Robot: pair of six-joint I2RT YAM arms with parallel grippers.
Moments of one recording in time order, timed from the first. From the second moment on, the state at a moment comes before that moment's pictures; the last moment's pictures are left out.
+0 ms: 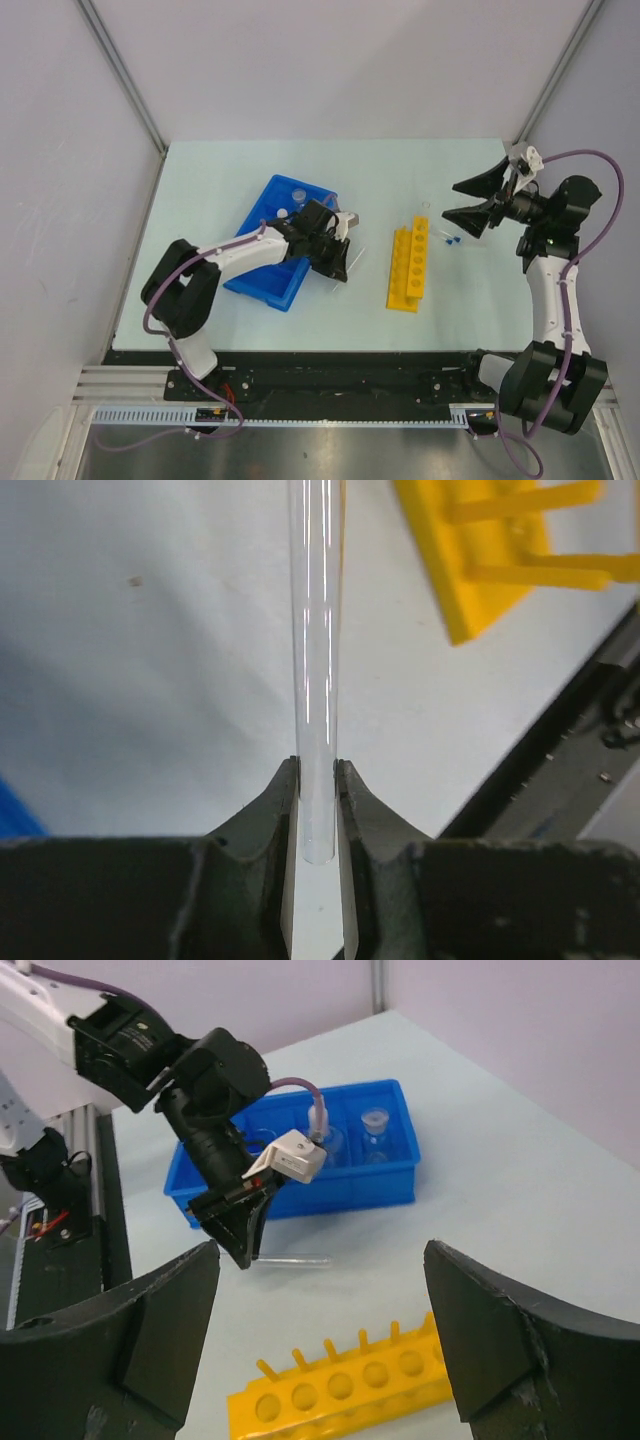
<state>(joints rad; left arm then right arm) -0.71 1.78 1.18 -0.42 0.36 -0.23 -0.34 1.13 0.91 0.27 -1.45 0.15</state>
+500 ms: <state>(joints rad) -0.71 1.57 0.97 -0.24 0.73 -0.32 0.04 1.32 0.92 1.24 -1.49 1.10</state>
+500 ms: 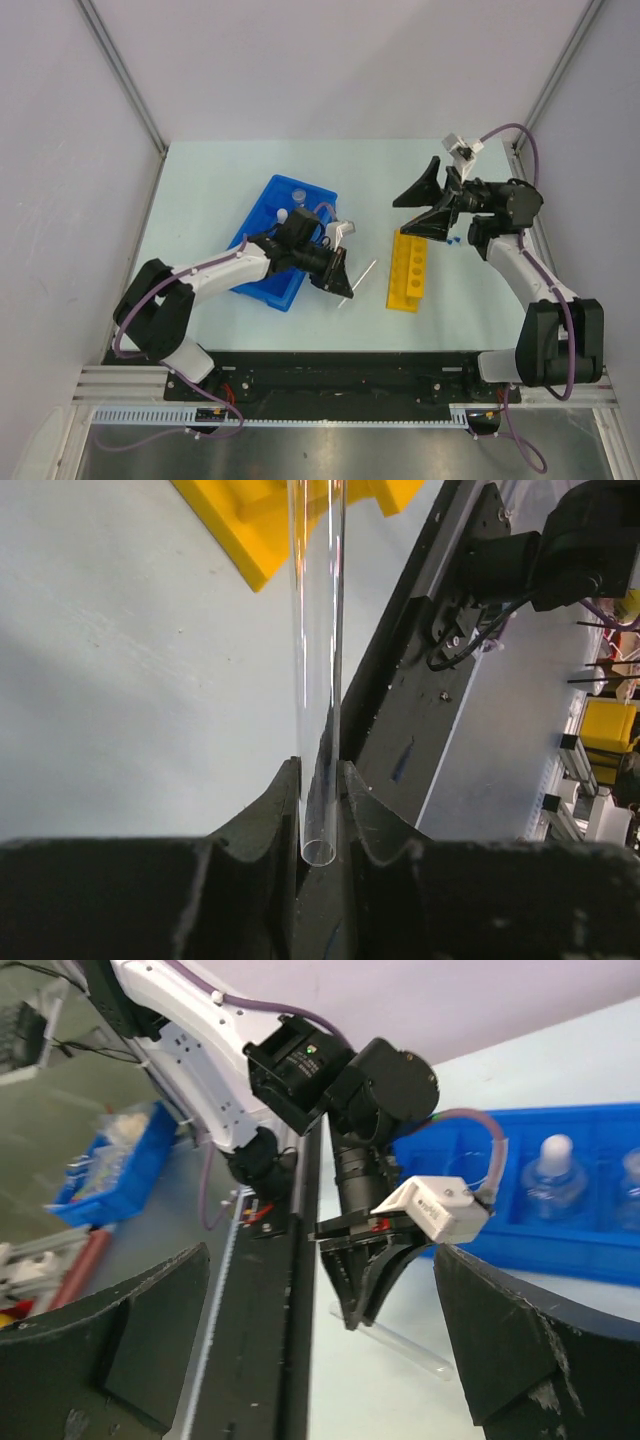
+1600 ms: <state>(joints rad) -0.71 1.52 0.96 -0.29 0.86 -0.37 0.67 1.24 1.38 -1.11 -0.65 -1.20</state>
